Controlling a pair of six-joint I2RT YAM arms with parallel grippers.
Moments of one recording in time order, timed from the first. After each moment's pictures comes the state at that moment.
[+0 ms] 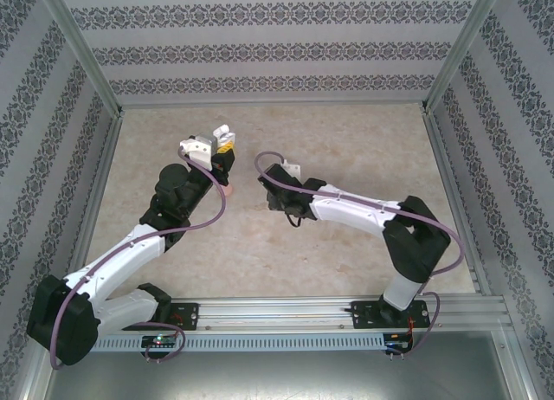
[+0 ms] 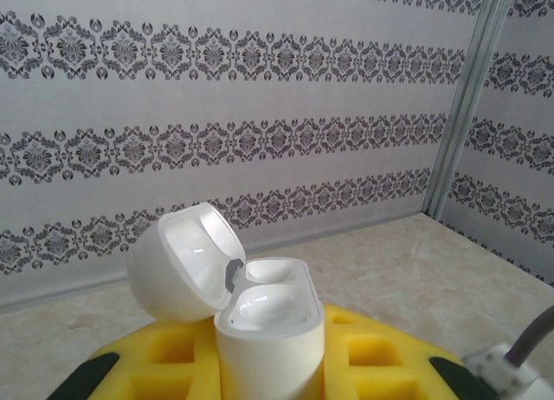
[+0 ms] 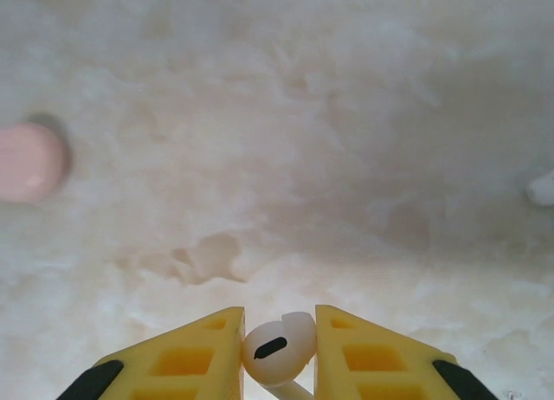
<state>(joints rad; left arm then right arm) -0.46 1.08 0.68 0.45 -0.04 -0.07 0.84 1.69 1.18 -0.48 0.30 0.83</state>
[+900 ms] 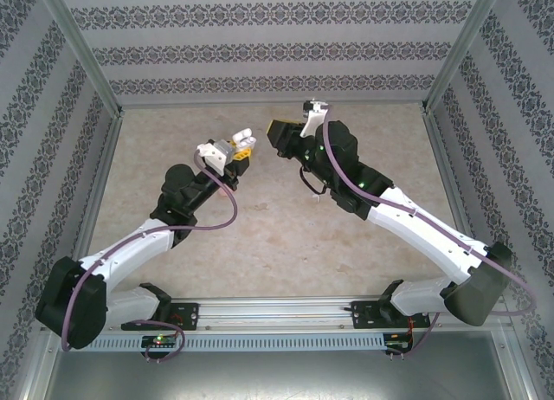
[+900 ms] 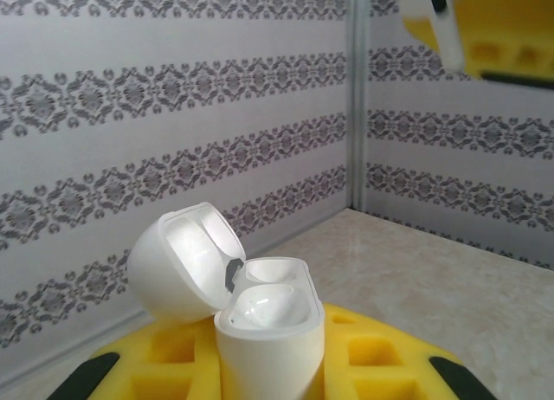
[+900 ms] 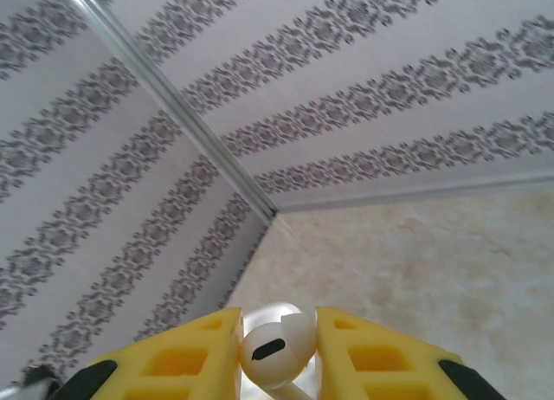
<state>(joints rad) -0.46 1.20 0.65 0.67 0.23 0.06 0.77 1.32 1.27 -0.03 0.12 0.63</state>
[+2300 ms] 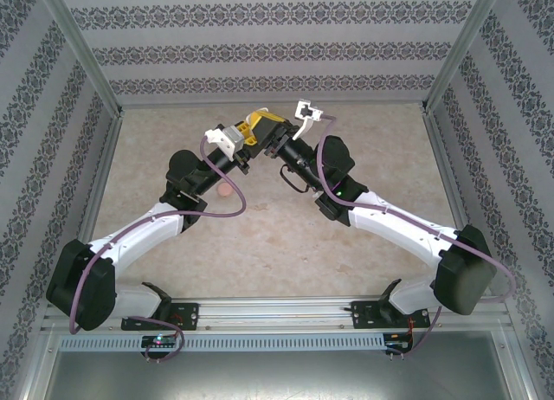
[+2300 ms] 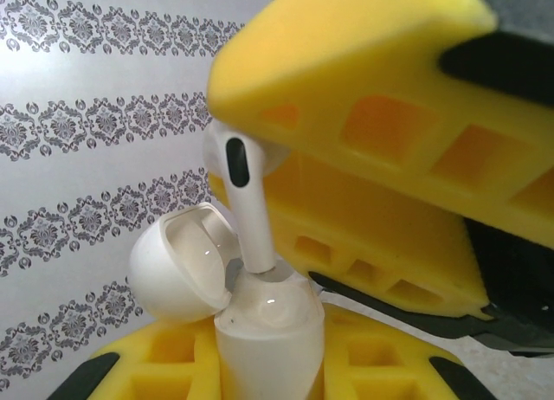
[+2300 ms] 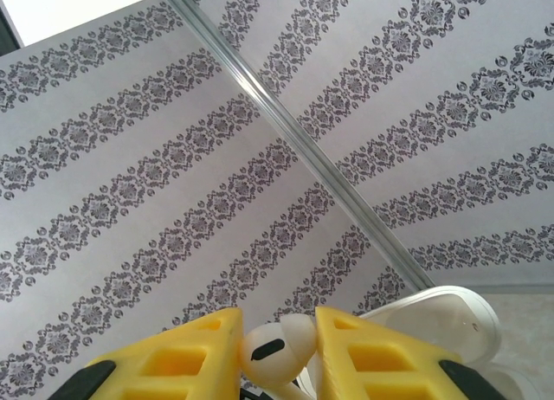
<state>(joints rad) -0.50 1.32 0.83 0.79 0.32 0.10 0.79 1.41 1.09 0.62 -0.02 0.76</state>
